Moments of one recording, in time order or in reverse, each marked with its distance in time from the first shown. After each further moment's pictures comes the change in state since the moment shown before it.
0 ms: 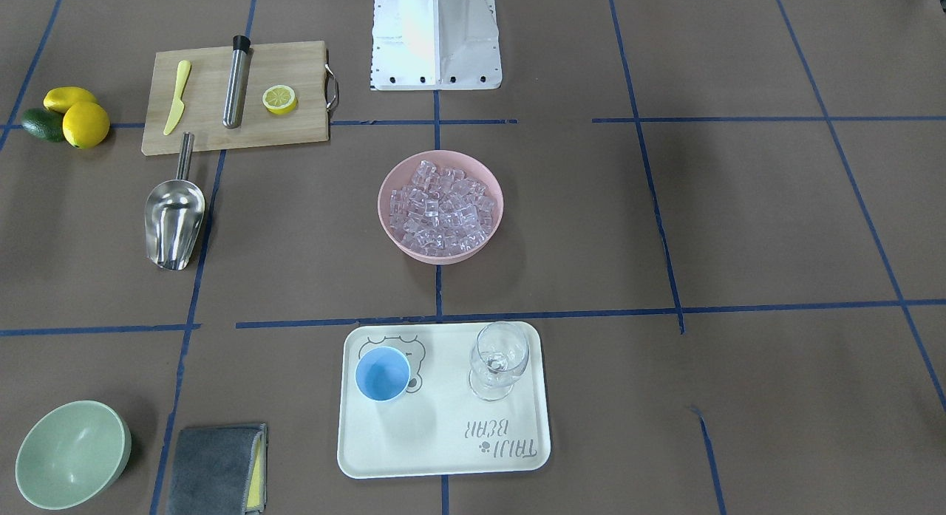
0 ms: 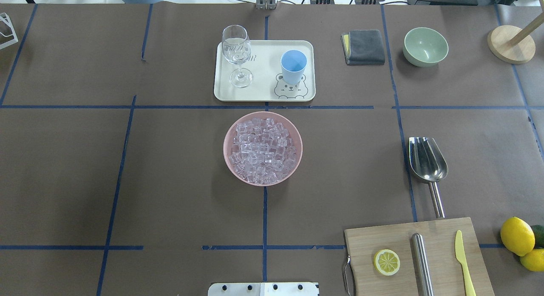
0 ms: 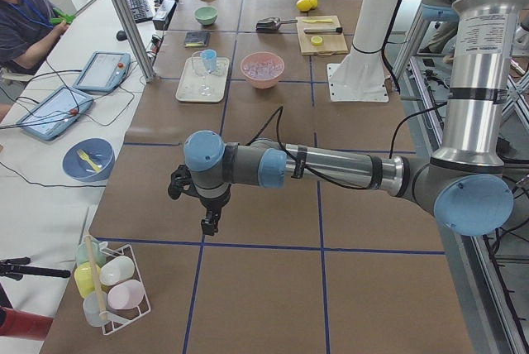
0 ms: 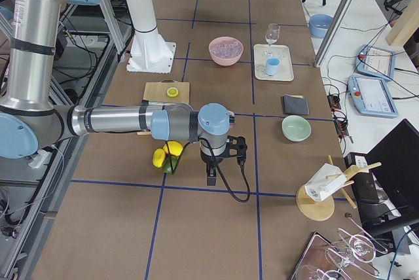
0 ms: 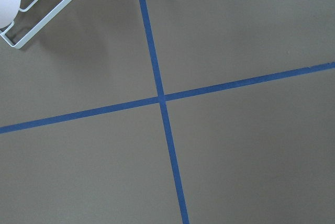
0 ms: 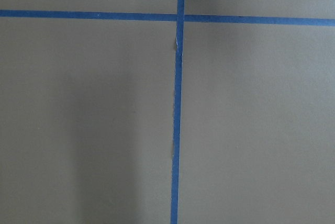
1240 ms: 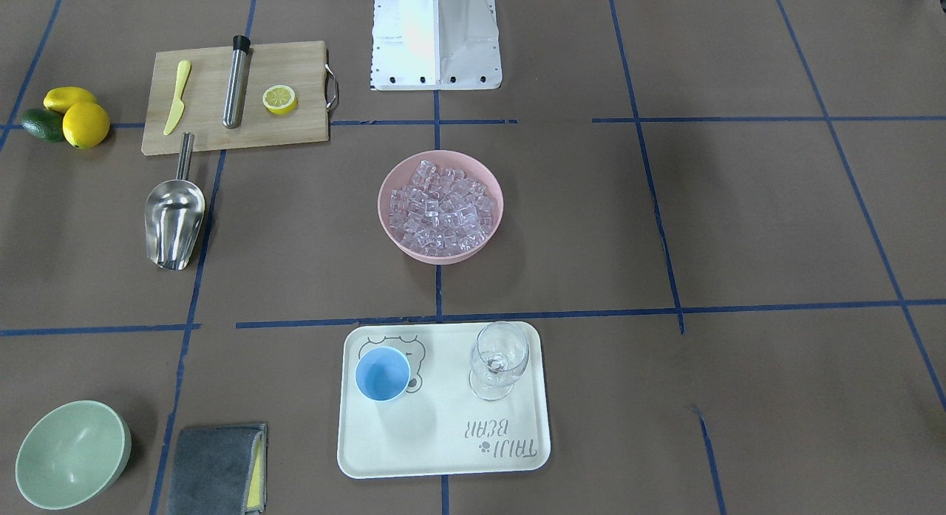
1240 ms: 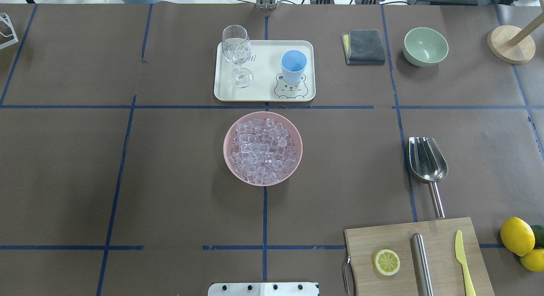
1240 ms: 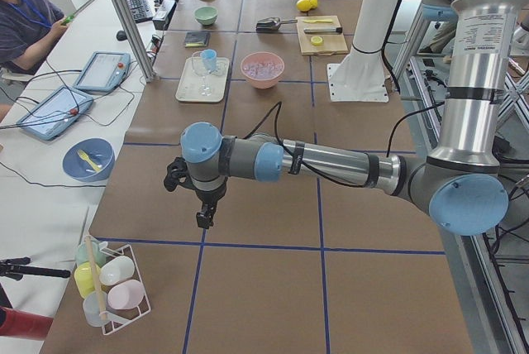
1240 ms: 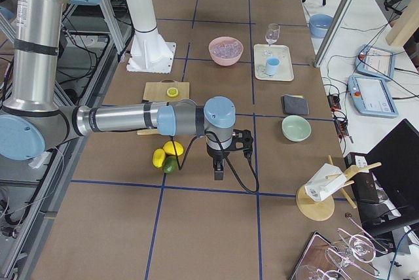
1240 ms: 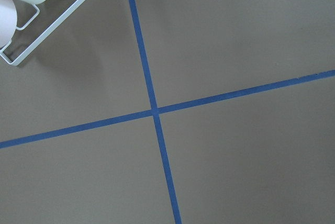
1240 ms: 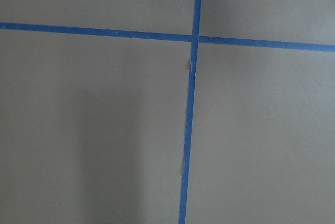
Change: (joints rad) left arm 0.002 -0.038 -0.017 -0.002 -0.004 -0.007; right arm -0.010 0.044 0.007 0.000 0.002 -0.004
